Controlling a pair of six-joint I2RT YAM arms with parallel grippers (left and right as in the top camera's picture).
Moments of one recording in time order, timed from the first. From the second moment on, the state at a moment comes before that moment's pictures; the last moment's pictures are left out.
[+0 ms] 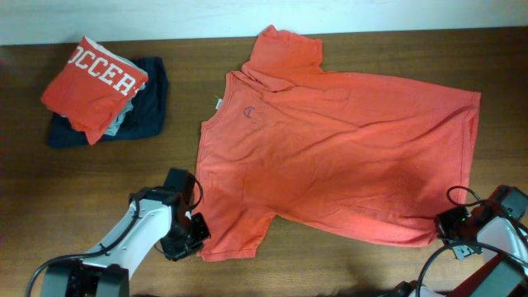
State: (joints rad) left arm -0.21 1.47 0.63 -0.87 0.18 -0.61; right arm -0.80 1.40 0.58 -0.59 -0.12 0.44
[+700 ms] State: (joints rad) left arm -0.21 1.48 1.03 -0.87 0.17 -0.49; right arm -0.80 1.43 0.76 -0.86 -0.16 0.44
